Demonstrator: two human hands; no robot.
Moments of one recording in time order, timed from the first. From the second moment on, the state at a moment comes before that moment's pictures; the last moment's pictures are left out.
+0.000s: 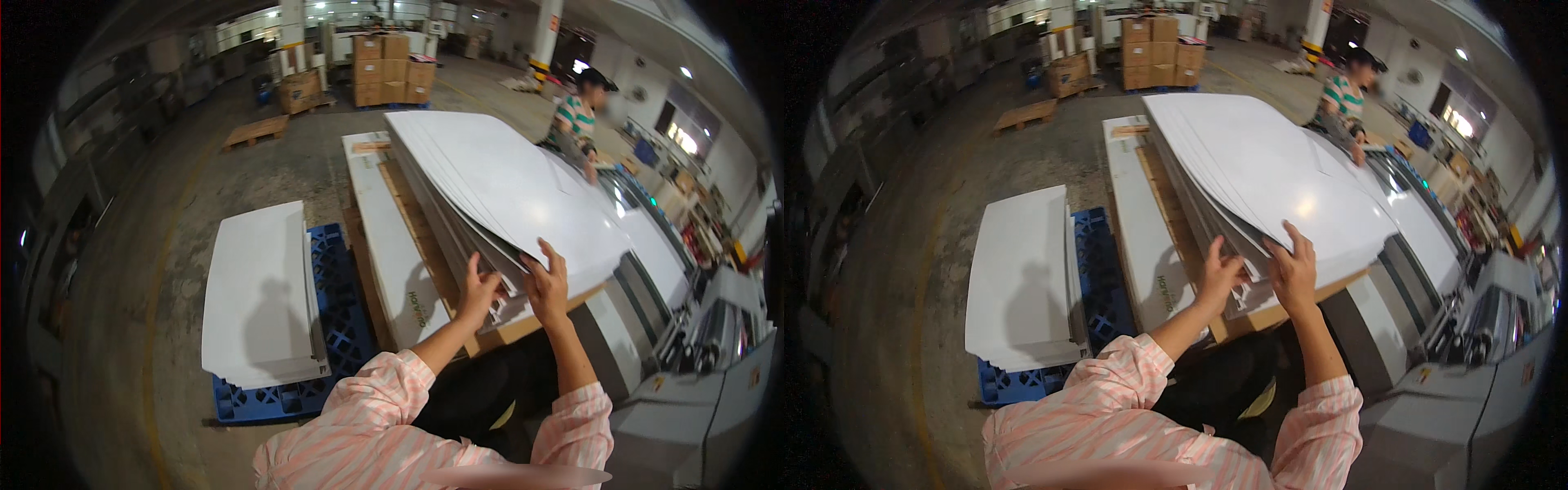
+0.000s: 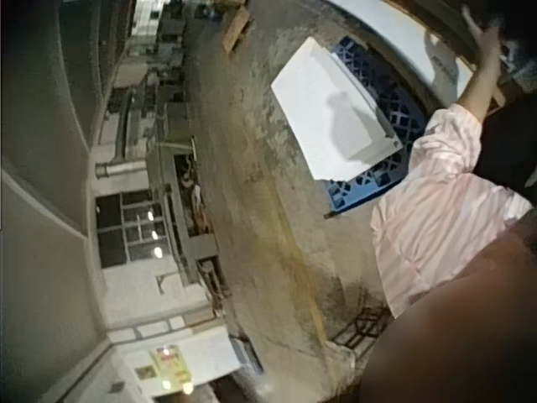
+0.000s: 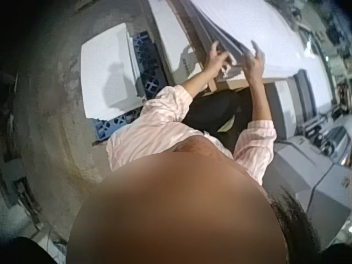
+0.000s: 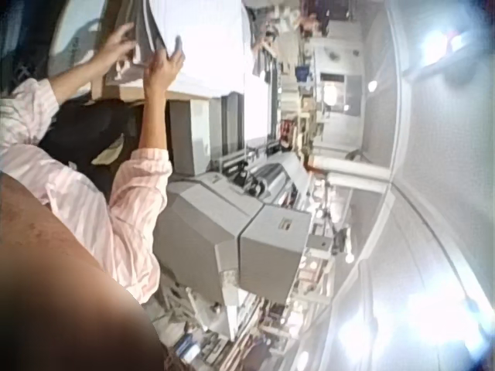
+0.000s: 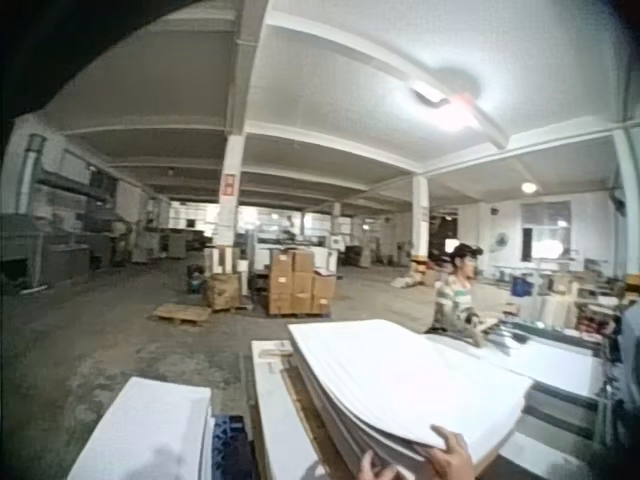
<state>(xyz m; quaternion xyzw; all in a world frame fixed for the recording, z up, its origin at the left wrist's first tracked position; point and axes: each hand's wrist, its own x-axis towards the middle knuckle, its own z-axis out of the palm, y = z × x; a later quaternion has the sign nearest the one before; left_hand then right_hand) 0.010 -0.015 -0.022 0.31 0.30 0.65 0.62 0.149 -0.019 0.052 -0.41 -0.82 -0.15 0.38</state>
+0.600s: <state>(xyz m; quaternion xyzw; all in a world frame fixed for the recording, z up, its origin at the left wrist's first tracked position) 0.019 -0.019 -0.019 0.49 0.40 0.59 0.50 0.157 -0.004 0.035 -0.47 -0.79 0.07 0.38</state>
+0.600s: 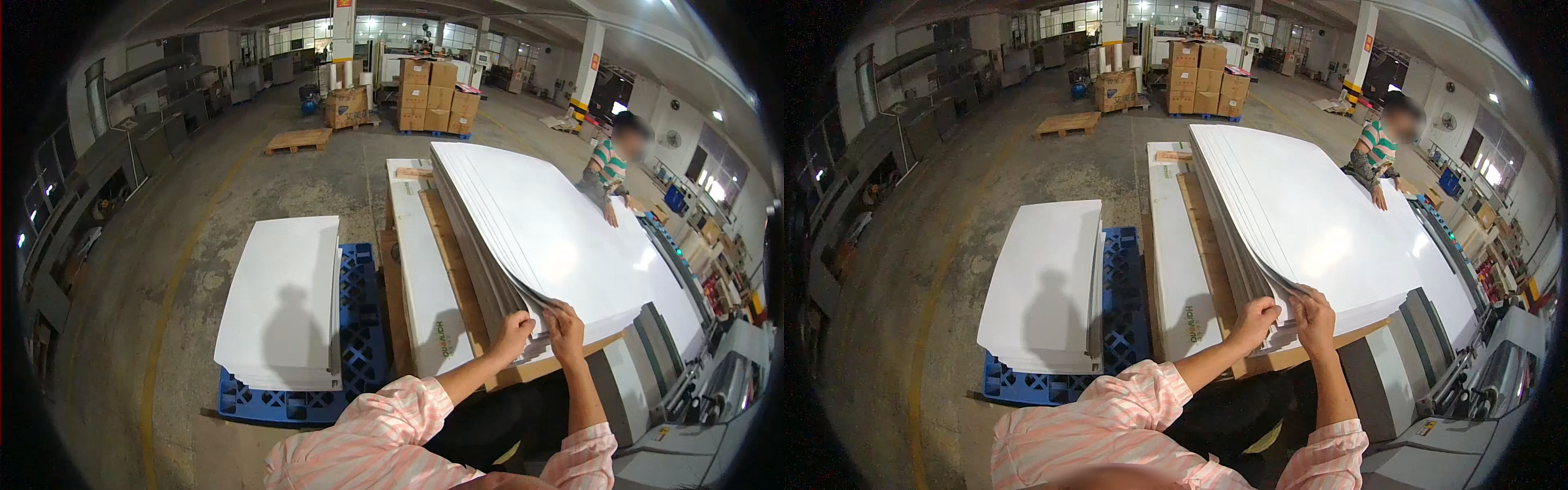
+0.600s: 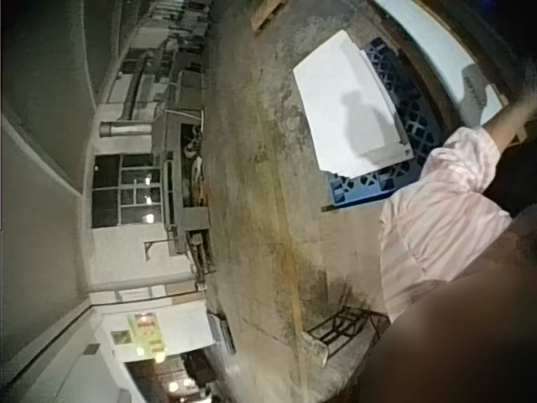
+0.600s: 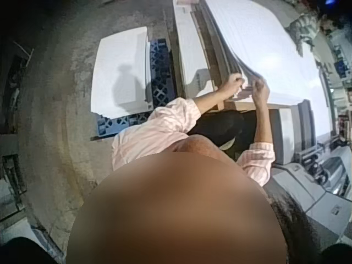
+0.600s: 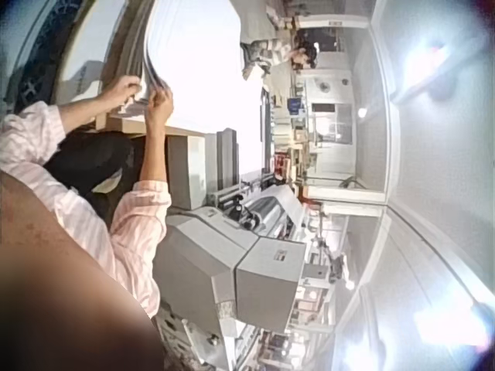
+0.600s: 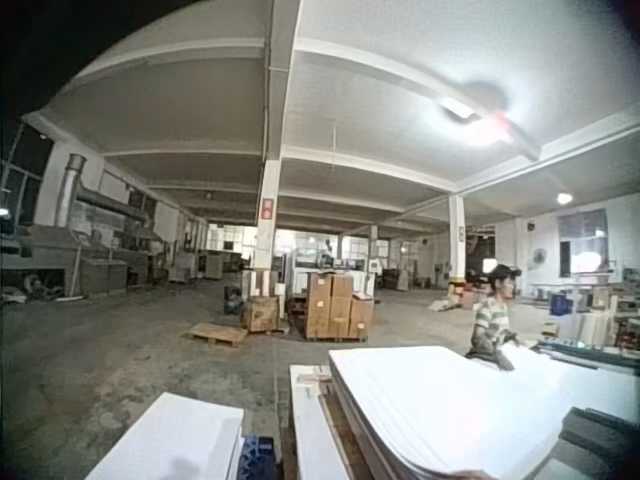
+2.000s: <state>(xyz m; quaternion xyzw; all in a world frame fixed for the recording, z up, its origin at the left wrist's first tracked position) 0.004 -0.007 -0.027 0.38 0.29 0.61 0.64 0.168 -0.021 0.047 -0.40 -0.86 -0.12 0.30</state>
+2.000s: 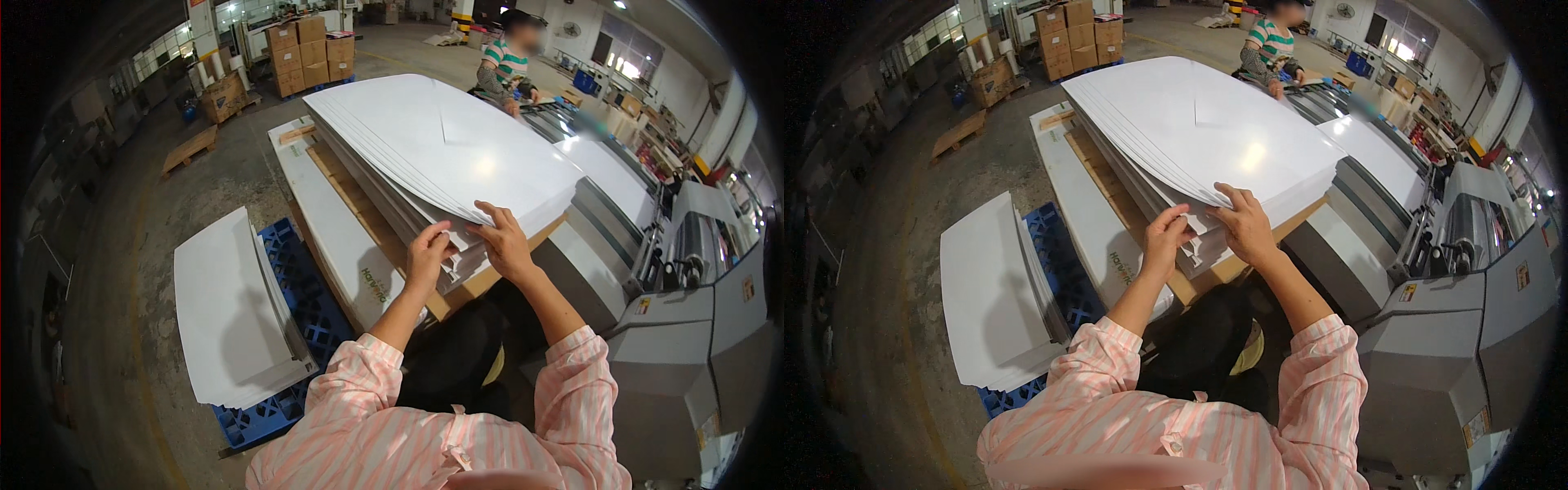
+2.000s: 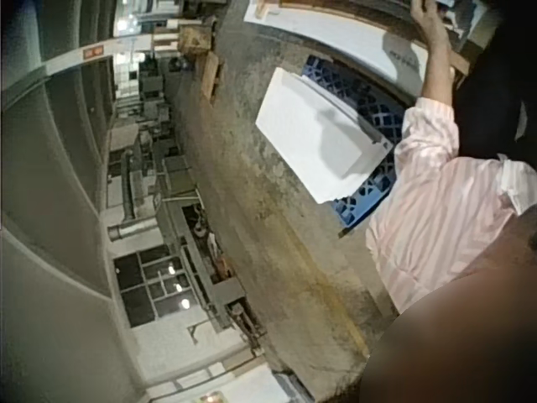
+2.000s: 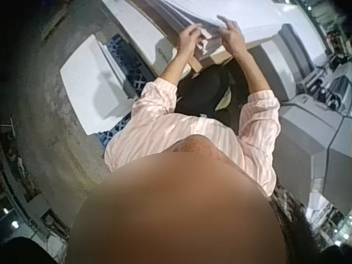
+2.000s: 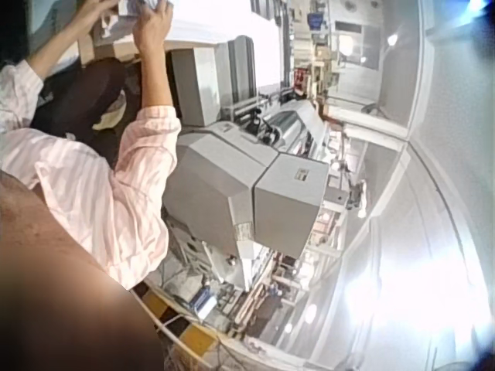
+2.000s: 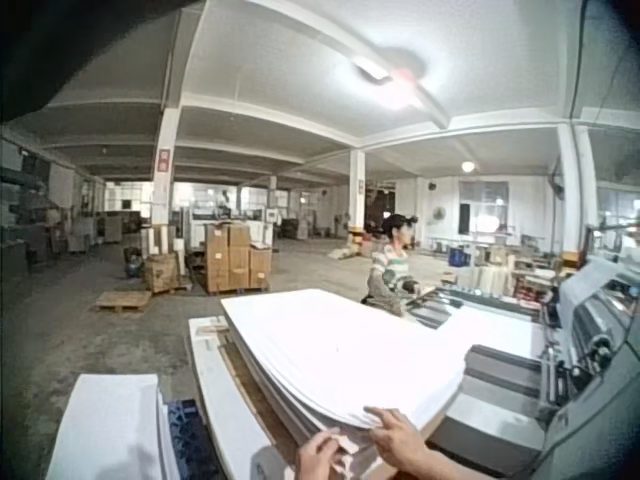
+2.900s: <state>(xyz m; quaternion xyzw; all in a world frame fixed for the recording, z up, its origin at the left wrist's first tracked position) 0.019 -0.010 -0.026 0.37 0.34 0.68 0.53 0.139 -0.031 0.064 -0.56 -0.77 -0.13 0.27</state>
